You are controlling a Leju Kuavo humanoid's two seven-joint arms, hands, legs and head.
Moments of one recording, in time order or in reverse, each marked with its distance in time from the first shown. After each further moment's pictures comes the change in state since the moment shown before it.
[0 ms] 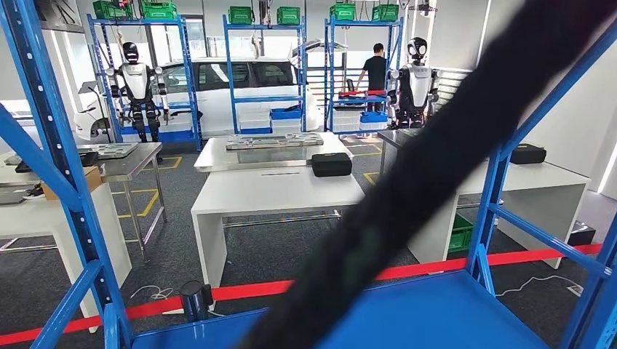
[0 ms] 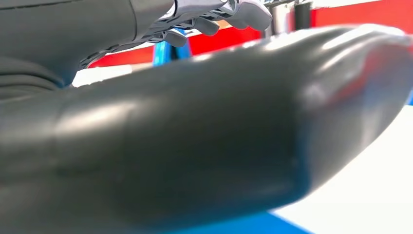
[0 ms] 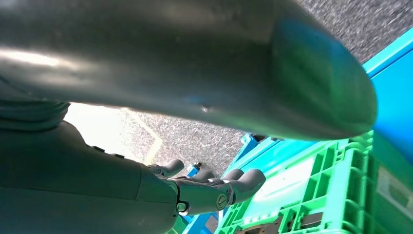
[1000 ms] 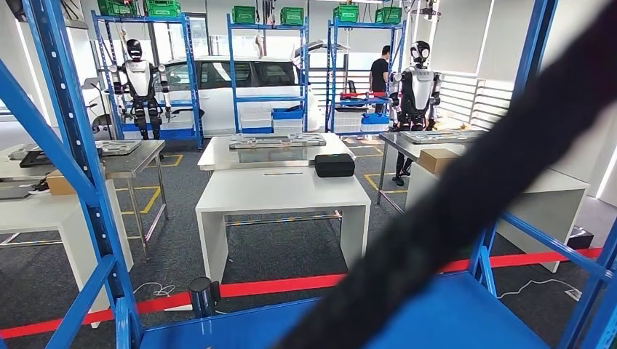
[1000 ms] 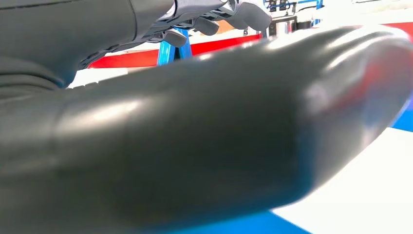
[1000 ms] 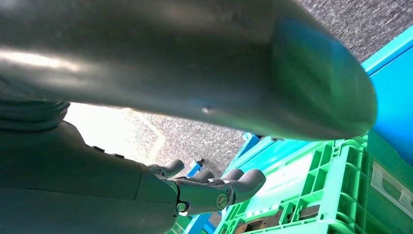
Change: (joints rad) left arm 0.013 -0.041 0.008 0.000 -0.038 0.039 0.003; right arm 0.002 -0.002 -0.003 0.000 0.002 -0.009 -0.001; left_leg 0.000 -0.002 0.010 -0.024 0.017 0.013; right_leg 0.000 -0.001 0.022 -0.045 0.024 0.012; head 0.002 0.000
